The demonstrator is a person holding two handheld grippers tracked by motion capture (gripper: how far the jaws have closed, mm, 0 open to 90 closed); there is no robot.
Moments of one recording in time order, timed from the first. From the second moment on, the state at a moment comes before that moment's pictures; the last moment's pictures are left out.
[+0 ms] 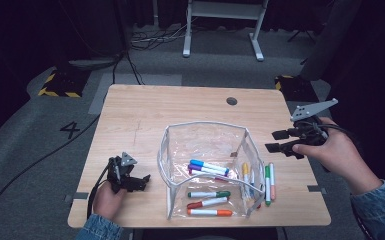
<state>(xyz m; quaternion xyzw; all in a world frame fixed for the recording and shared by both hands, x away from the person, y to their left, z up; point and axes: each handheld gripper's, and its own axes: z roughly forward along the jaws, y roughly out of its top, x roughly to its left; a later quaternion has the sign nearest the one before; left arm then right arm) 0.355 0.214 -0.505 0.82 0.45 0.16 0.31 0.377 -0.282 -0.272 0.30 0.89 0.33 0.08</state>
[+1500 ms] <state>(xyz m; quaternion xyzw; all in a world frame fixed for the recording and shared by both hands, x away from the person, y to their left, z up) 0.354 0.214 -0.505 0.82 0.45 0.16 0.32 0.384 -0.342 -0.464 0.46 0.86 0.22 0.05</state>
